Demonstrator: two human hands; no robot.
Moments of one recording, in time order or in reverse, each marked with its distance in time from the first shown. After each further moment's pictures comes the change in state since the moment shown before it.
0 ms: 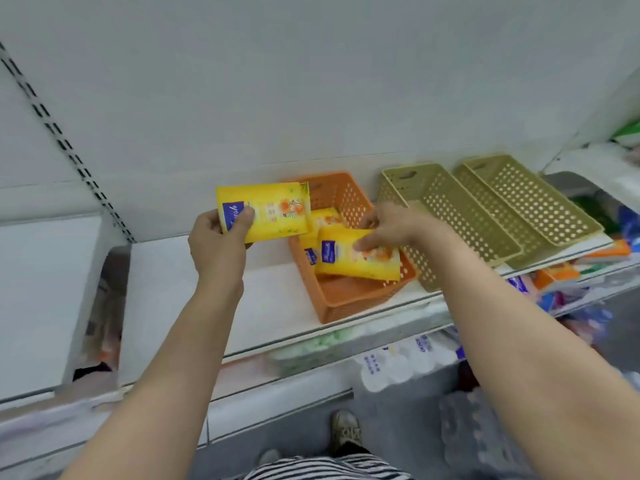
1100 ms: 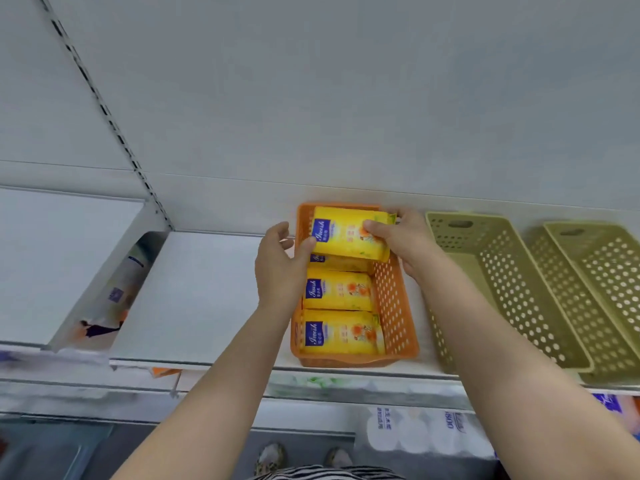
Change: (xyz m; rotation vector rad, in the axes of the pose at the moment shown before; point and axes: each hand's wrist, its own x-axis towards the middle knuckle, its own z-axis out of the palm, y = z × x) left_hand -0.026 -0.030 0.098 0.447 0.119 0.109; right_hand 0.100 0.011 -0.012 0.866 0.174 -0.064
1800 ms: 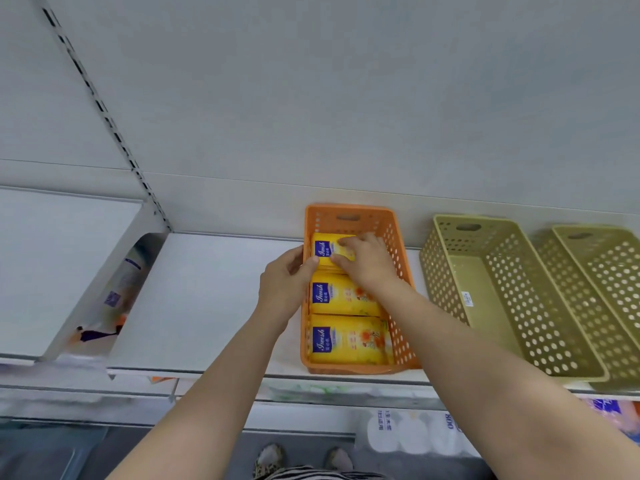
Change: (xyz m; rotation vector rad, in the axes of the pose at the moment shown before) left_hand 0.012 -0.028 -0.008 -0.079 -0.273 -0.113; right_hand 0.016 0.058 0.054 -1.014 -0.086 -0.358
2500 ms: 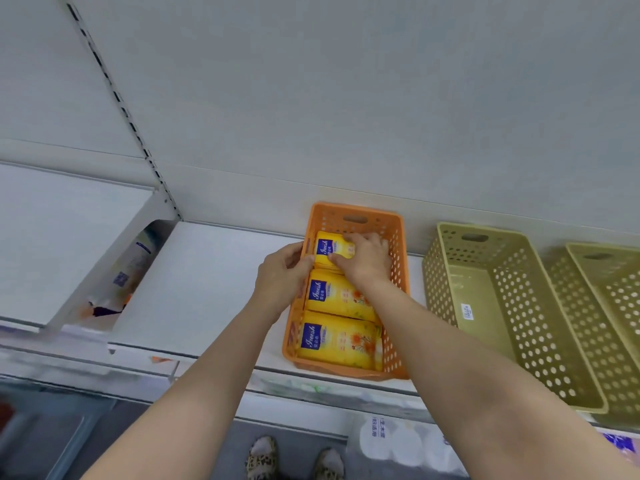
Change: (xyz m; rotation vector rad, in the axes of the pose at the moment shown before) left_hand -0.001 0.007 0.009 0.045 0.027 -0.028; right_hand 0.010 0.002 0.005 0.135 0.025 0.111
